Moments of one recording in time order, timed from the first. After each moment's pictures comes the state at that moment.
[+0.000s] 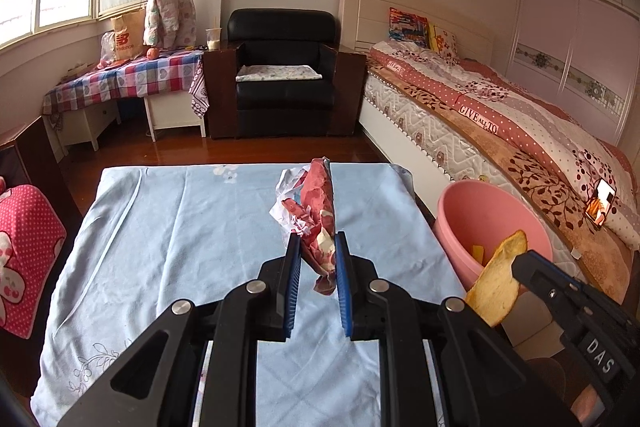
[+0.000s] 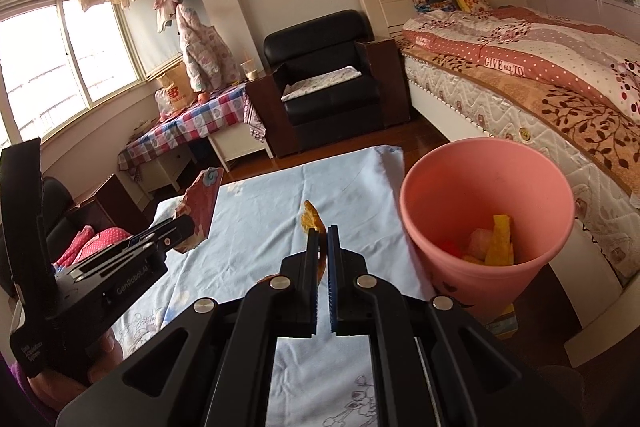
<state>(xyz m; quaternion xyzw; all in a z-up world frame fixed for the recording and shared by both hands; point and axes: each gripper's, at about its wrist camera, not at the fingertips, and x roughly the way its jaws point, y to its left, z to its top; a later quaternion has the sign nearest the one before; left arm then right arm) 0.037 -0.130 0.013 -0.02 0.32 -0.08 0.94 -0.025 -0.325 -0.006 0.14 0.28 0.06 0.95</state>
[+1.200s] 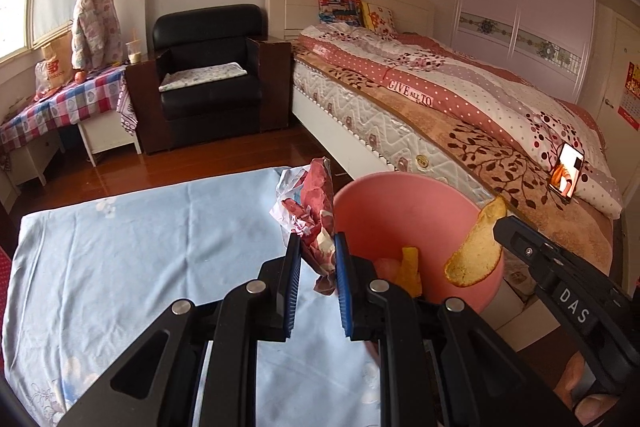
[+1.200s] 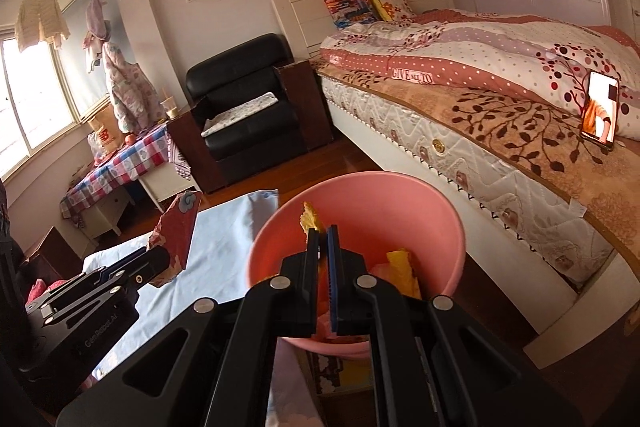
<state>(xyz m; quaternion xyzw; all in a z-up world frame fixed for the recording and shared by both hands) 0.087 -0.278 0.001 0.03 0.33 -0.19 0.93 0.006 -0.448 -0.020 0.17 0.26 -0.06 0.95</state>
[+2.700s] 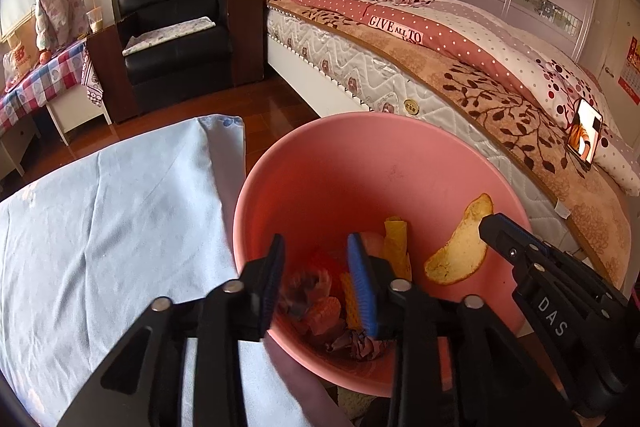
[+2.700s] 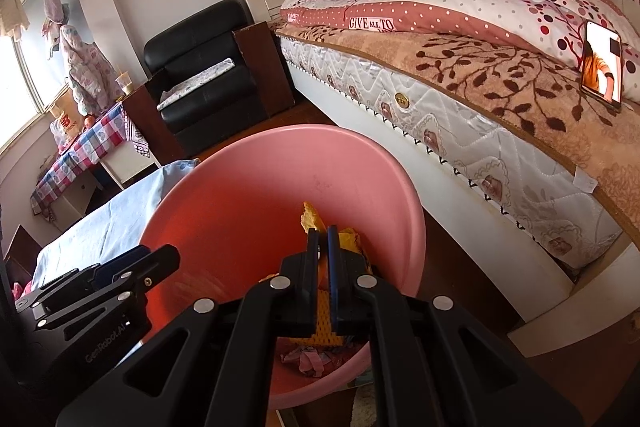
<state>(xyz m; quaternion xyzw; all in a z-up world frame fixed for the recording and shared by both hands) 0.150 -0.363 -0.075 0.05 0.41 -0.20 0.89 0.060 -0.505 -0.093 0.18 0.33 -0.11 0.92</state>
